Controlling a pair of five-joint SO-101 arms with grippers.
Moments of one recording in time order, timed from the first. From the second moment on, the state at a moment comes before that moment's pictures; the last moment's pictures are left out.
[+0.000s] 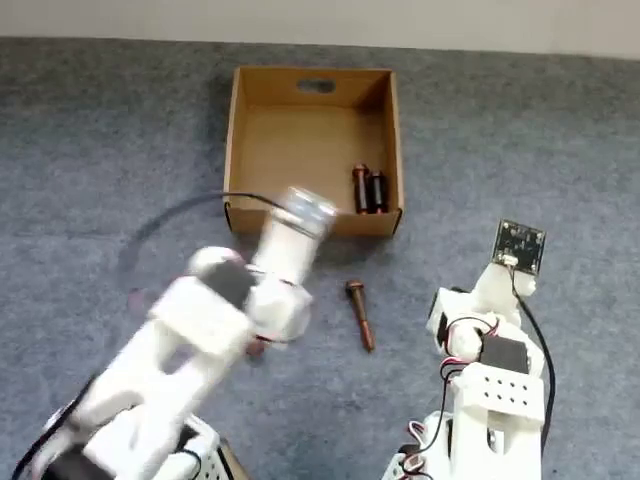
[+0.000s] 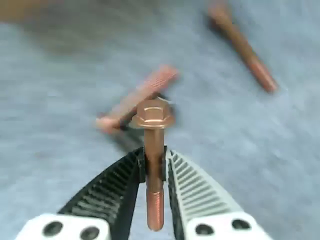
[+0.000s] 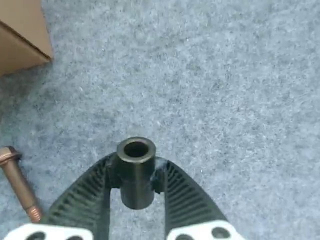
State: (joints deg) left arm 22.2 -36.2 42.9 76.7 6.8; right arm 5.0 -59.3 74.2 47.8 -4.0
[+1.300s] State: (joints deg) left arm -33.3 21.8 10.2 79.2 -5.4; right arm 5.0 -59.3 74.2 47.8 -4.0
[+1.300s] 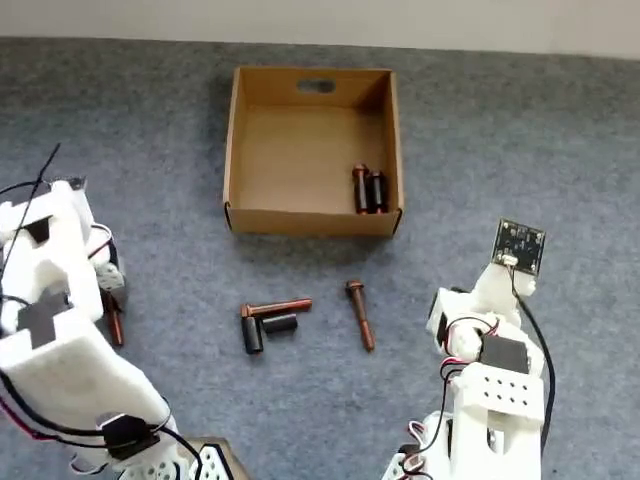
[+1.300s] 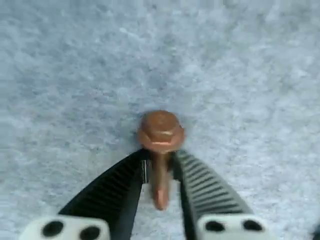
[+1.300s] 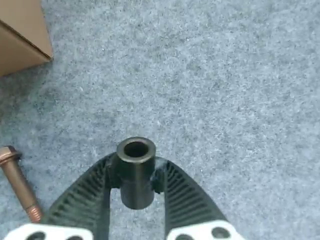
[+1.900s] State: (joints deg) left arm -33.6 22.9 7.8 79.2 -5.4; right arm 5.0 -59.3 74.2 47.8 -4.0
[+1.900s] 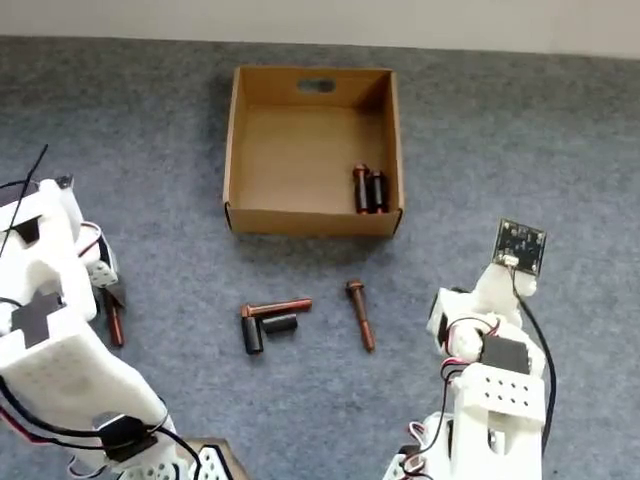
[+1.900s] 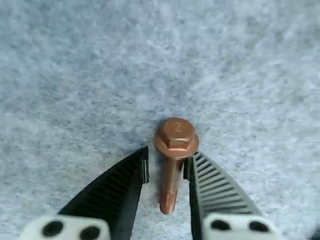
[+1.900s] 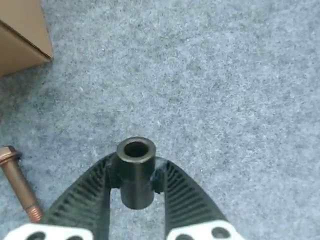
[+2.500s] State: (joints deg) left arm -31.1 22.1 2.7 81.0 -5.2; right arm 4.9 -59.3 74.2 47.8 -4.0
